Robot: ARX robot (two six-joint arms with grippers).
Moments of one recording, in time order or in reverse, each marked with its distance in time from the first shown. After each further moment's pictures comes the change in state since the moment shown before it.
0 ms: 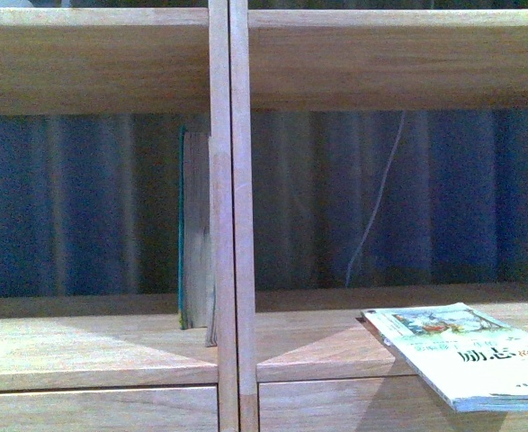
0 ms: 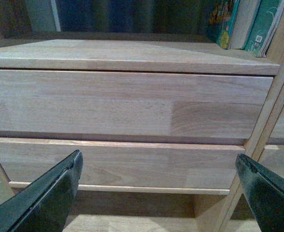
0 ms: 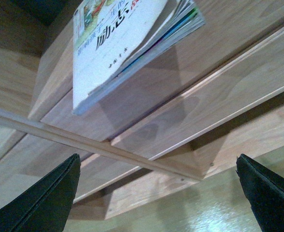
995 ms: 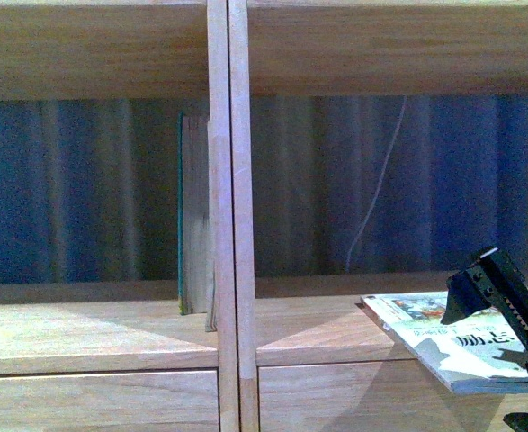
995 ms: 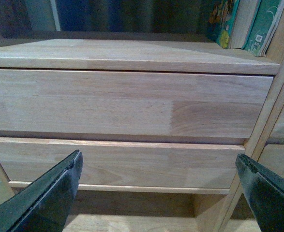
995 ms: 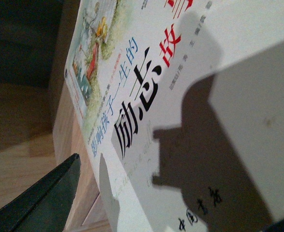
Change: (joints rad) left arm 0.000 0.000 0.000 0.000 0.000 0.000; right arm 0.108 0.587 0.400 0.154 0.154 0.422
